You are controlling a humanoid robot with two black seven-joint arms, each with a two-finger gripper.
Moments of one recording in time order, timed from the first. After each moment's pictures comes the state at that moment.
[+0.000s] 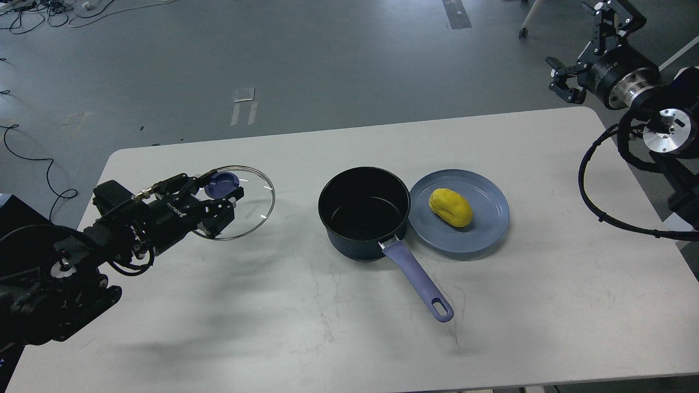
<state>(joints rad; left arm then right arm) -0.78 0.67 -0.09 -0.90 1.69 0.49 -0.49 0.81 -0.42 0.97 0.69 -0.23 0.21 0.04</state>
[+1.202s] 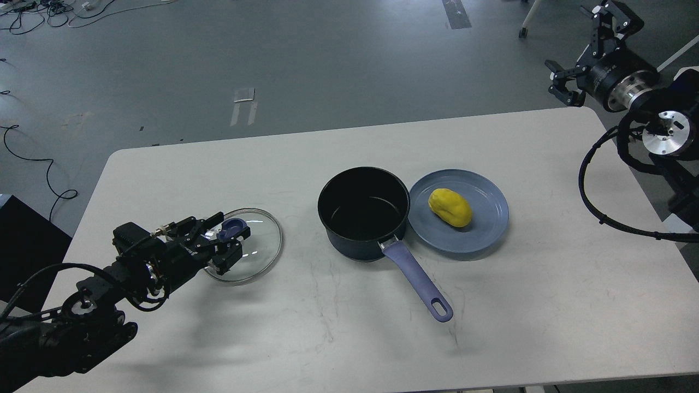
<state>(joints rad) -0.66 0.59 -0.09 -0.81 1.64 0.49 -0.49 0.80 -0.42 0.97 0.69 -0.23 0.21 0.04</state>
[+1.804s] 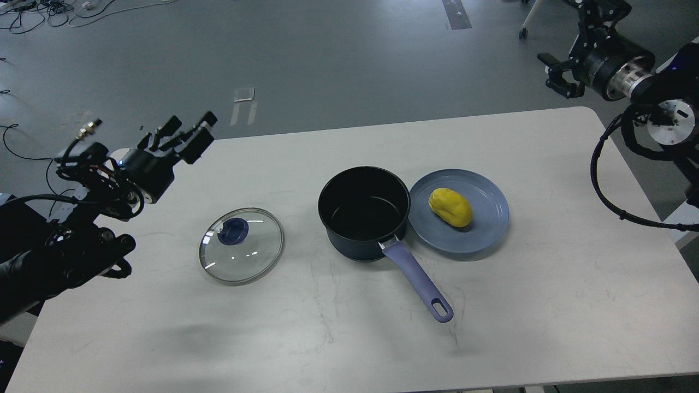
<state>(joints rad) -0.97 0.63 -0.12 -0.91 1.00 0.41 -0.49 0.89 -0.52 0.73 0.79 -0.30 0.22 0.06</state>
